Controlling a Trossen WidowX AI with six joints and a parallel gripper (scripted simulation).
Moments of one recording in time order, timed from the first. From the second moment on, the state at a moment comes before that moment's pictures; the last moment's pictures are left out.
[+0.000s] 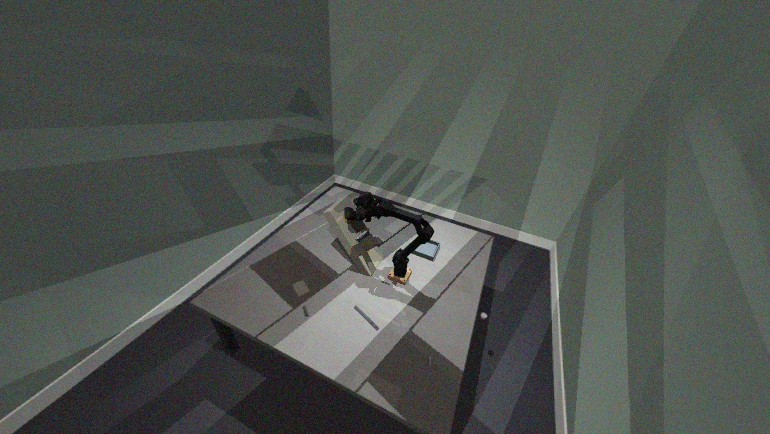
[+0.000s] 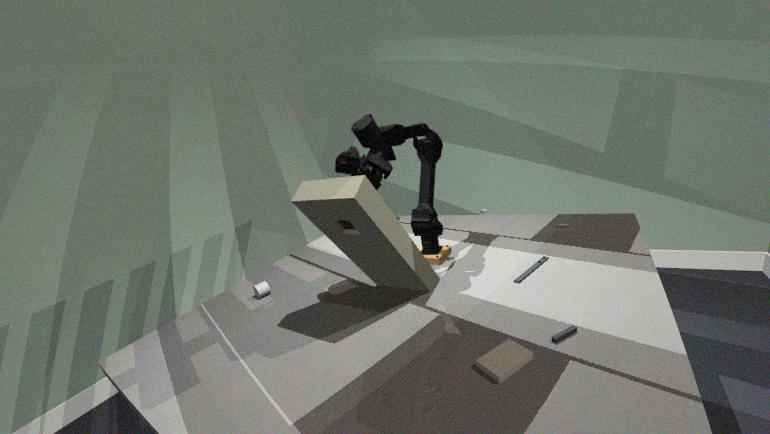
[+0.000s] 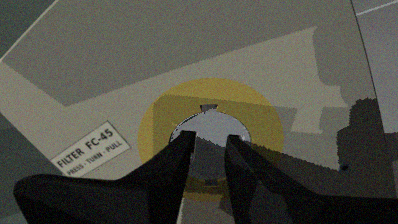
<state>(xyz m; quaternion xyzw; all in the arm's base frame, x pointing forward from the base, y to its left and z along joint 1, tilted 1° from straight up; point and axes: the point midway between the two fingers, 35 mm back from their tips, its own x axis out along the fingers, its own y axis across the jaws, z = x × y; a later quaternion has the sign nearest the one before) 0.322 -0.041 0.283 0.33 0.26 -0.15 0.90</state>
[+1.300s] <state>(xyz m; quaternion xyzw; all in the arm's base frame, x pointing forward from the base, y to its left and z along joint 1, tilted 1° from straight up) 0.322 -0.042 0.282 0.28 0.26 -0.14 0.91</state>
